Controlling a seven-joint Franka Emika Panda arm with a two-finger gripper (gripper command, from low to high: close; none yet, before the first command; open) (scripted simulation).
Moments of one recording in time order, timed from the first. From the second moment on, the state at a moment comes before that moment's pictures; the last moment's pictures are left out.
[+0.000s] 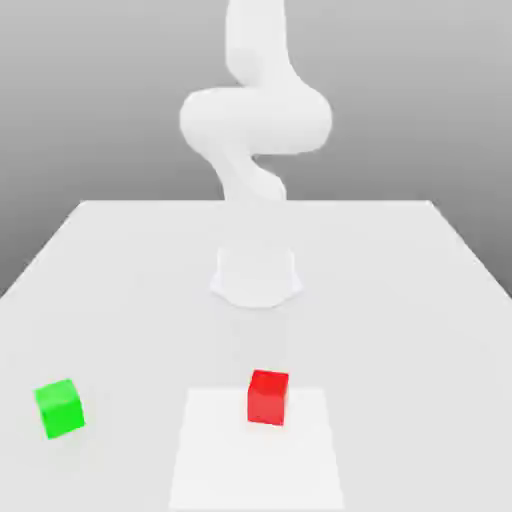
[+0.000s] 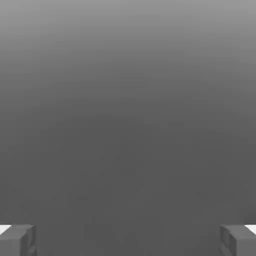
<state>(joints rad) -0.01 -0.73 0.01 -2.36 0.01 2.35 0.82</state>
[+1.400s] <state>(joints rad) -0.08 -0.06 0.01 -2.85 0.01 2.79 1.04</state>
